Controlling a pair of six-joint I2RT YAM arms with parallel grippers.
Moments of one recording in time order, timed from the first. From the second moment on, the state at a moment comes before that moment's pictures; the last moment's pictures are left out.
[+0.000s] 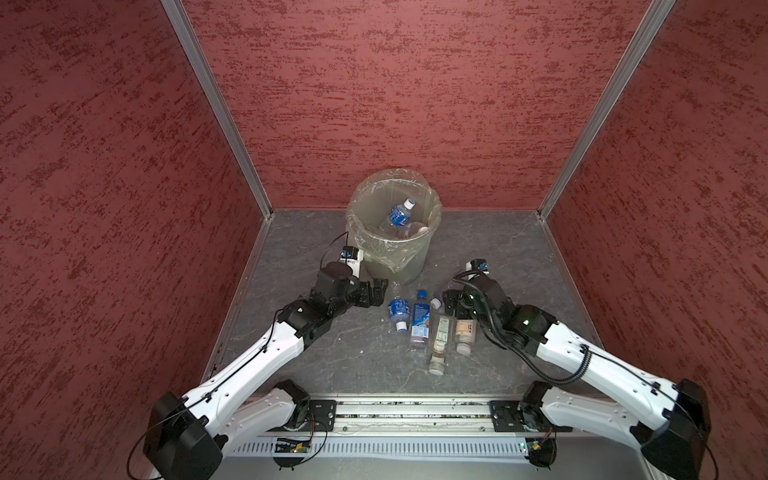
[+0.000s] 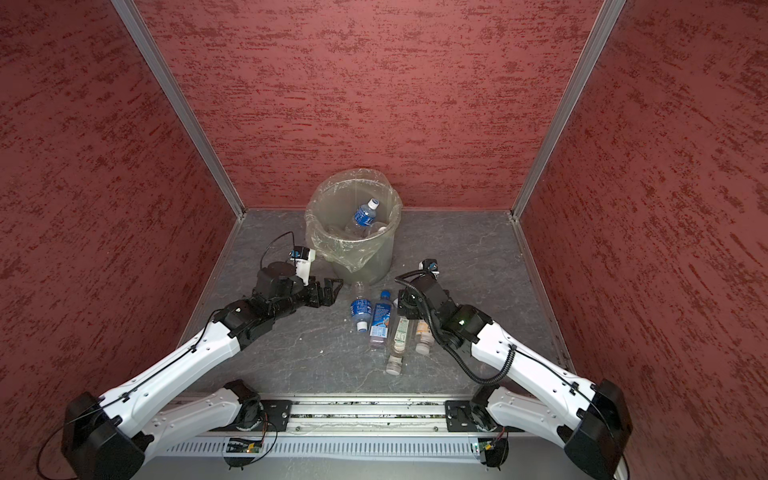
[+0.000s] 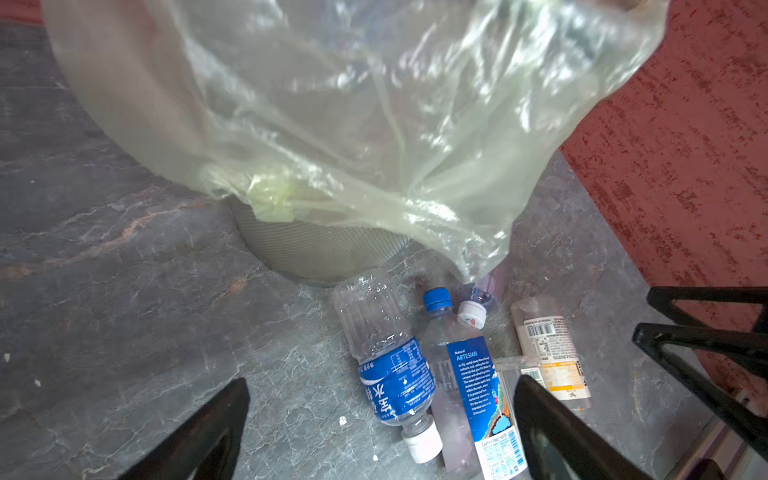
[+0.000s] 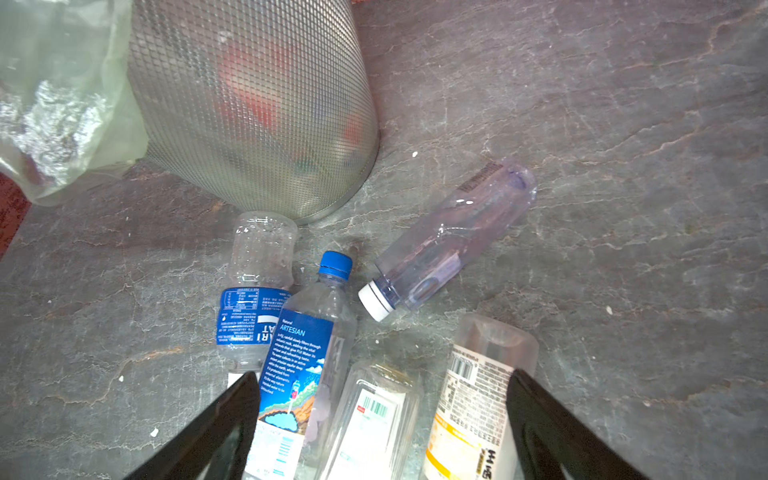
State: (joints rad) left arm -0.58 1.02 0.76 -0.29 0.00 -0.43; right arm 0.80 1.06 0.84 -0.54 0.33 0.65
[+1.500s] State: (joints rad) left arm -0.49 1.16 0.54 -0.03 0.08 -0.48; right arm 0.86 1.56 1.19 -0.78 0.16 0.68
